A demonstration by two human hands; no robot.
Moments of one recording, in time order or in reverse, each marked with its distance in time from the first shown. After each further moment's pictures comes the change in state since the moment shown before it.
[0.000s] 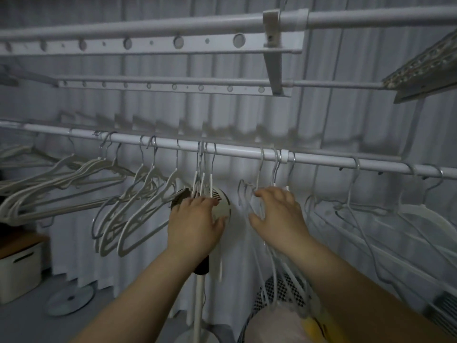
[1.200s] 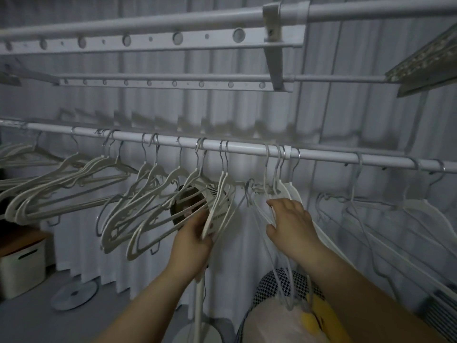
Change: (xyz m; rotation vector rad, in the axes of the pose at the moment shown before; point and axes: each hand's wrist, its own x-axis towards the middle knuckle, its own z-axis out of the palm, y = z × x) left_hand -0.028 -0.009 0.031 -0.852 -0.009 -0.201; right_hand -0.013 0.030 0.006 -0.062 -0.091 0.059
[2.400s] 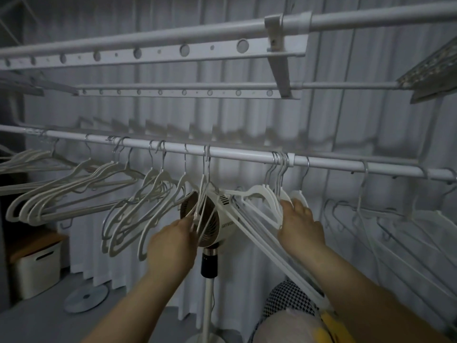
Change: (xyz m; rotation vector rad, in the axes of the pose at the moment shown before) left_hand 0.010 0.003 -0.032 0.849 0.124 0.063; right_hand 0.018 -0.002 0.000 -0.014 -0.121 0.177
